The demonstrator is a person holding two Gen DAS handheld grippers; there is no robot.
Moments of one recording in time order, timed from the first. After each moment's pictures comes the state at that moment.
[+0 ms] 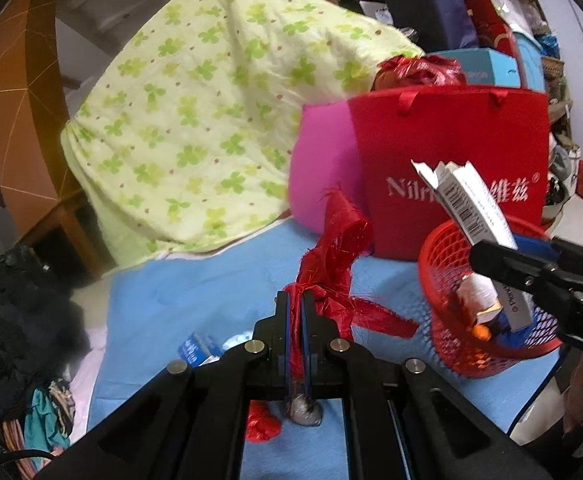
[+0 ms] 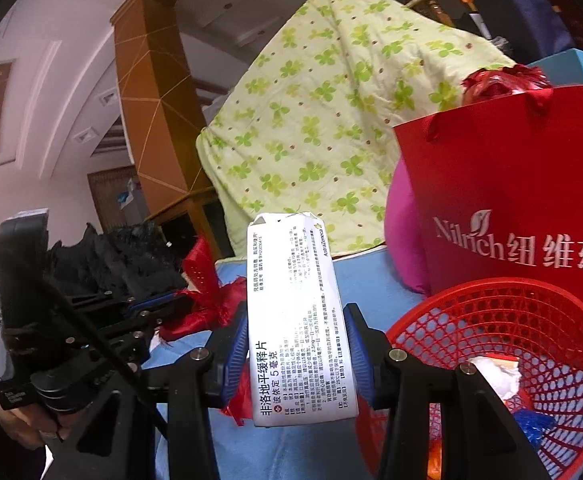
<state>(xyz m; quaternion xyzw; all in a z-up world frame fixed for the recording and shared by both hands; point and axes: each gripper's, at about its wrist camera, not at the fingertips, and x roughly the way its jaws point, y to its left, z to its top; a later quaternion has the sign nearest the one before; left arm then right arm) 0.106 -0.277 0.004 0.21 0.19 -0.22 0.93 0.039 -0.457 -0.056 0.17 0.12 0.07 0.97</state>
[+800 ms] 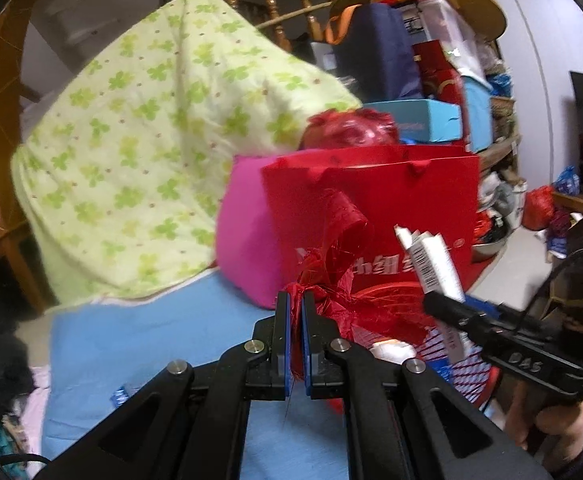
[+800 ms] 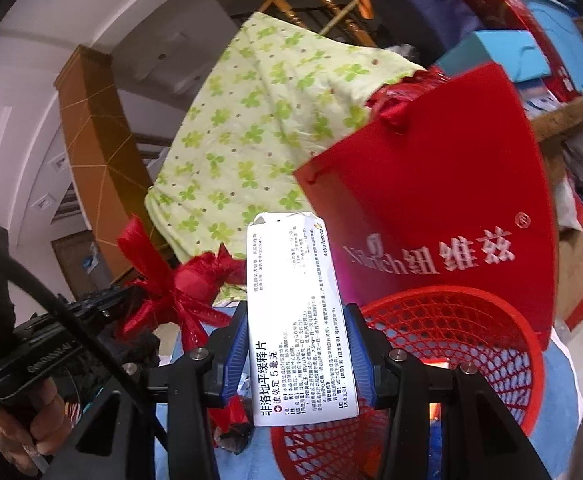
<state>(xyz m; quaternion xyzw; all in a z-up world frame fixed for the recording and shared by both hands) 0.080 -0.345 0.038 0.17 0.16 -0.34 0.91 0.004 -0.534 -0.065 0.27 0.09 -0.02 0.96</state>
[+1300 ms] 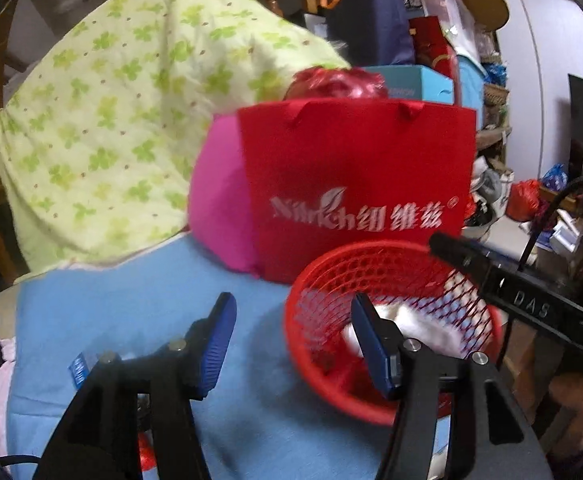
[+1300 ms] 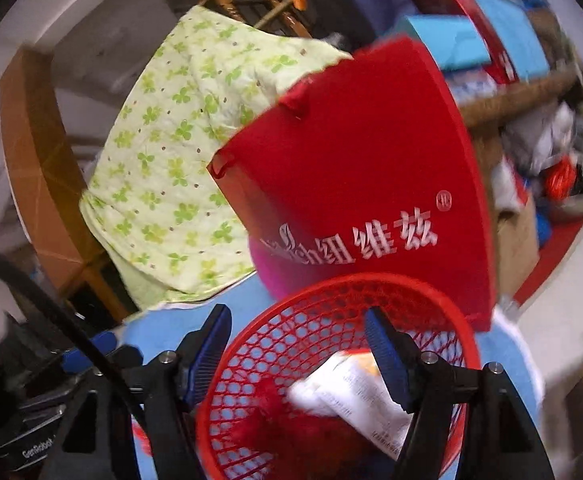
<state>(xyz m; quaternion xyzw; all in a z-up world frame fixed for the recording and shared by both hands) 0.099 -0.347 -0.019 0.16 0.21 -0.35 0.90 0.009 -0.541 -0.068 0.23 0.13 -0.16 0.95</state>
